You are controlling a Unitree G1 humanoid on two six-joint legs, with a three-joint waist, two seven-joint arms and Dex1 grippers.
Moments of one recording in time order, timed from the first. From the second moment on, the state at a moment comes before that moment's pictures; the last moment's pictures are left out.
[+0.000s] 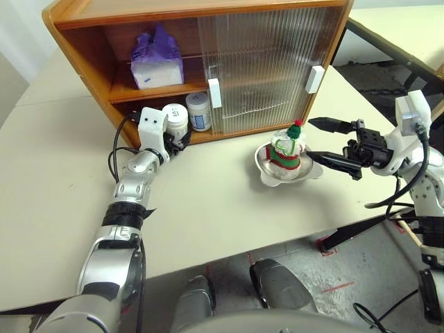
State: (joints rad) left arm -0.58 0.40 0.08 0.63 -0.05 0.03 -0.33; right arm -0.42 -0.64 -0.15 0.05 0.67 0.29 1.33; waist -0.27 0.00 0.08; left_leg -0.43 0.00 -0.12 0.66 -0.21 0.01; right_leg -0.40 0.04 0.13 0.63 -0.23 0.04
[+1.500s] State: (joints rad) left arm -0.85 0.34 0.15 1.11 -0.08 -0.10 -0.23; right arm -0.40 -0.65 -0.15 0.04 0.67 0.30 1.32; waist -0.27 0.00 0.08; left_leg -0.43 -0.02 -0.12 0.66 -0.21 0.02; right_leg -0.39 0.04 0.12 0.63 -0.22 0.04
